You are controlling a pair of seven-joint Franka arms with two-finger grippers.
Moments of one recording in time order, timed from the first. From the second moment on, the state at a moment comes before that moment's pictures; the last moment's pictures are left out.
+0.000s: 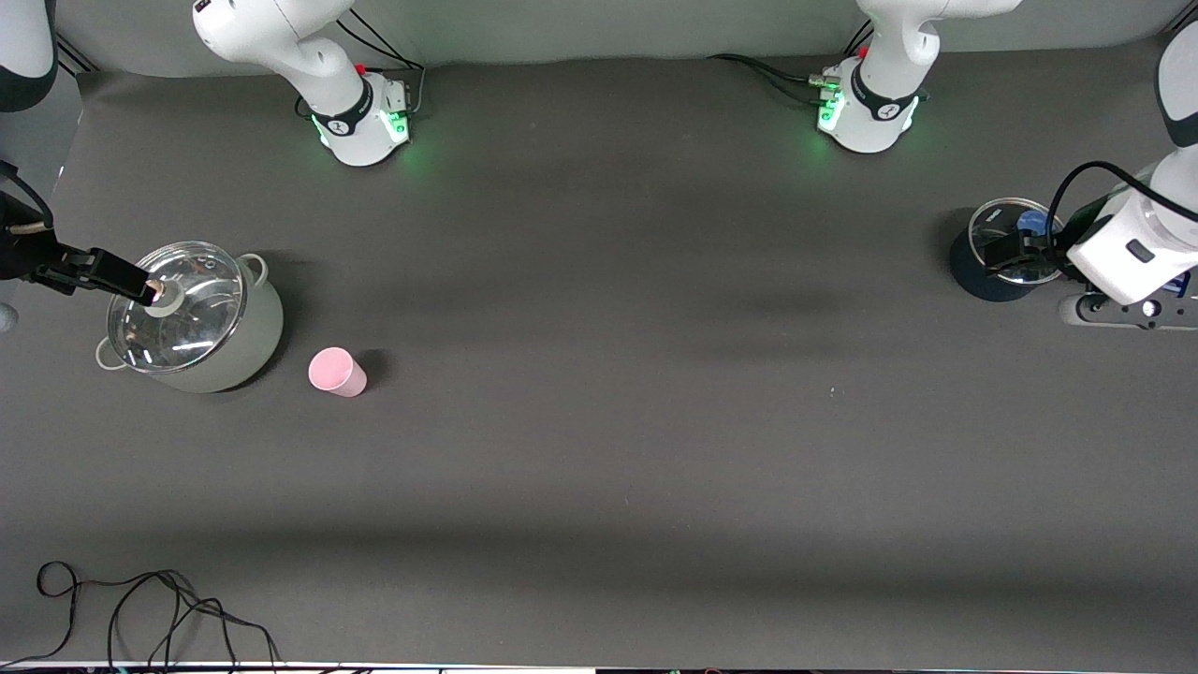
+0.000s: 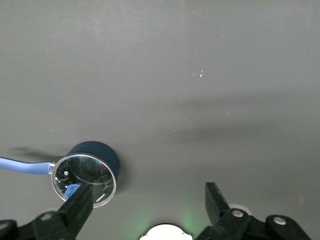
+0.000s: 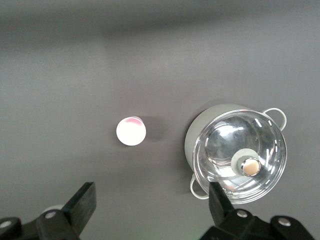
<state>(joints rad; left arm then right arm) -0.05 0.05 0.00 -1.64 0.01 1.51 0.02 0.55 0.04 -0.60 -1.55 -0.03 1.57 0.13</state>
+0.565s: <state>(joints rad) -0.05 0.05 0.01 -1.64 0.01 1.53 0.02 0.11 0.04 -0.15 -1.55 -0.03 1.57 0.13</state>
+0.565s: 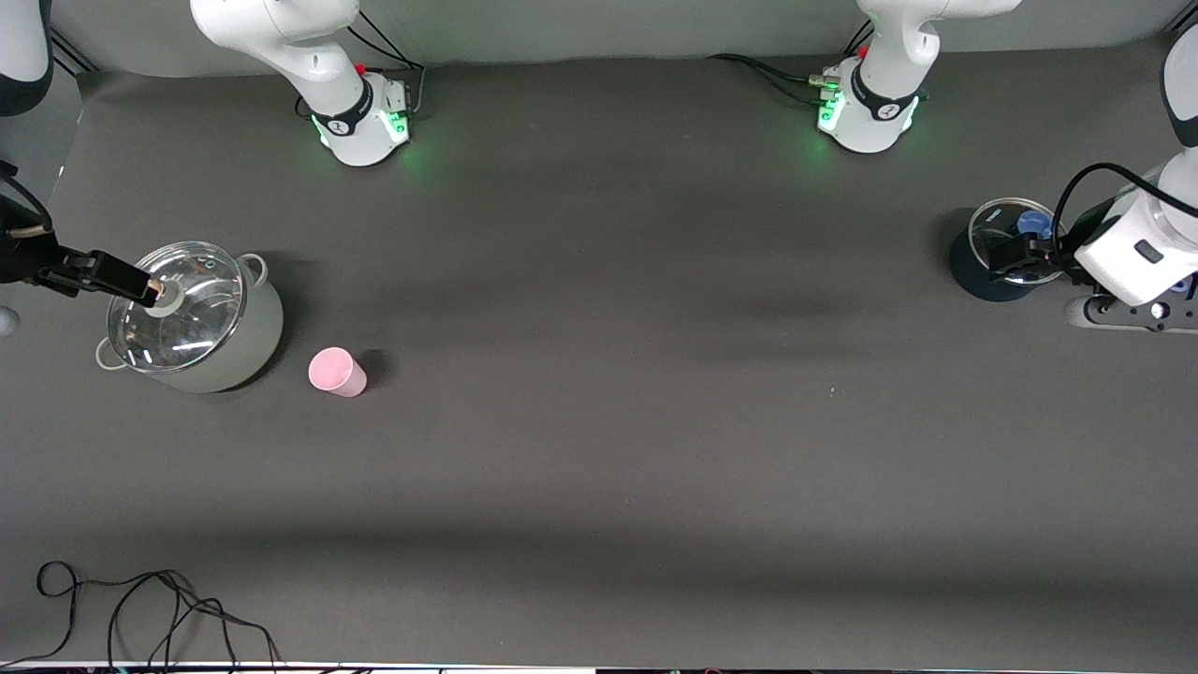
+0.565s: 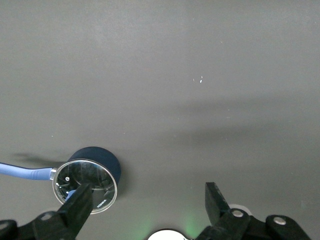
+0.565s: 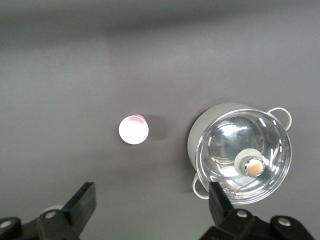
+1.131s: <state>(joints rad) -0.05 0.05 0.01 -1.64 0.01 1.53 0.02 -0.05 0.04 0.05 -1.56 -0.03 1.57 0.09</state>
